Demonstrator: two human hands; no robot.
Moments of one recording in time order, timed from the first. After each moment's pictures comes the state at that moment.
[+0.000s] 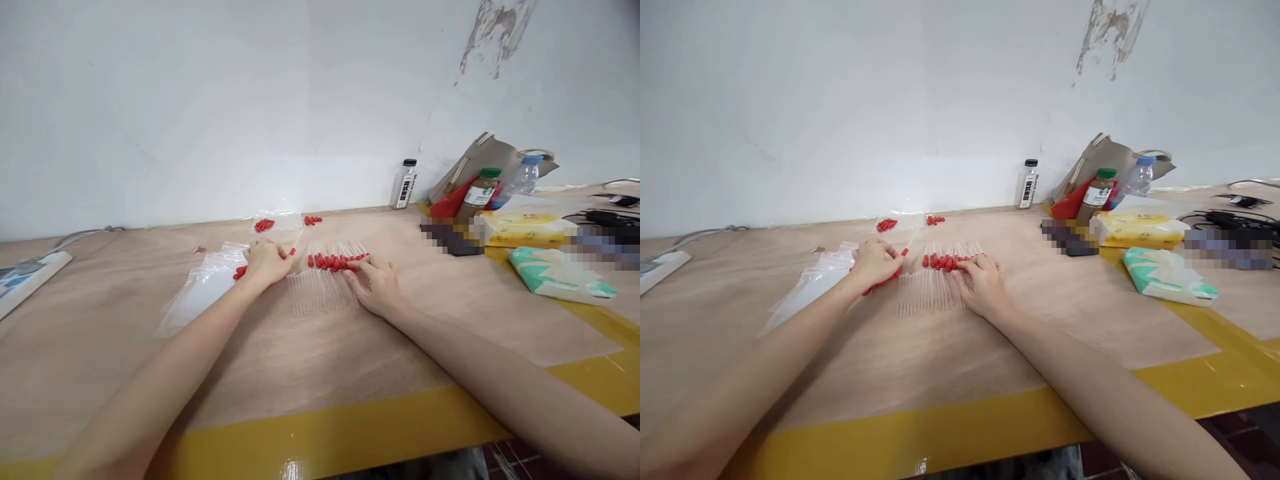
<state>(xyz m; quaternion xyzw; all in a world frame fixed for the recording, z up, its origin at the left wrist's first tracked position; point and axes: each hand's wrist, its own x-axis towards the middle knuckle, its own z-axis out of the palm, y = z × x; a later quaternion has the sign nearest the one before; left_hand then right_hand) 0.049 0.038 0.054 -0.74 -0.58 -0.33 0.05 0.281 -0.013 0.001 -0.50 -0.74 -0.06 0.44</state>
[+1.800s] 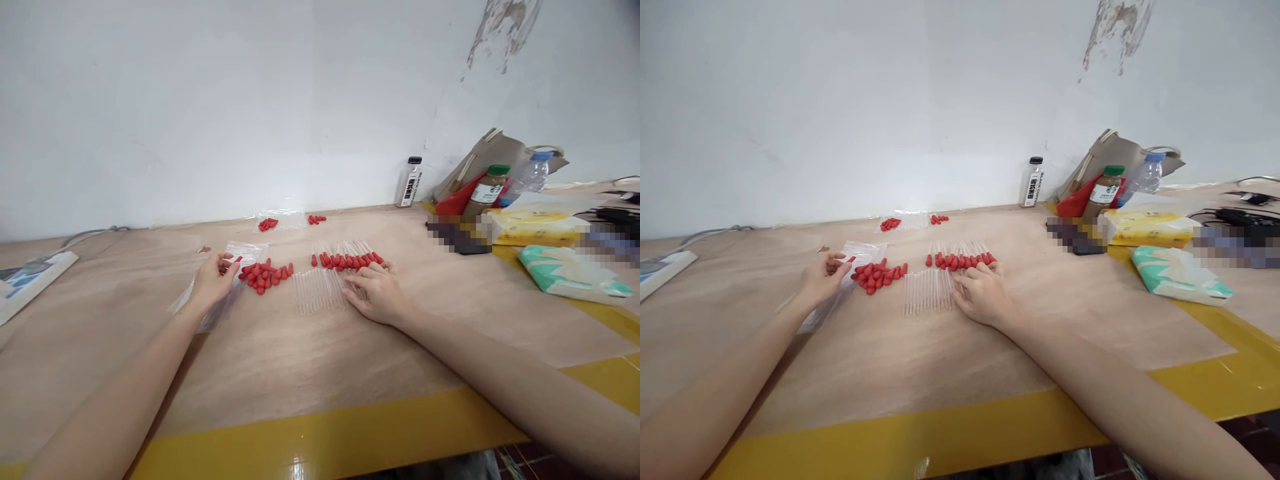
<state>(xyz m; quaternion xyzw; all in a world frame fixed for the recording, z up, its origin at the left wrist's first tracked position) -0.076 0.036 0.025 -0.64 -0.67 -0.38 -0.04 0.278 -0.023 0.000 -0.46 -0.82 -0.11 0.32</state>
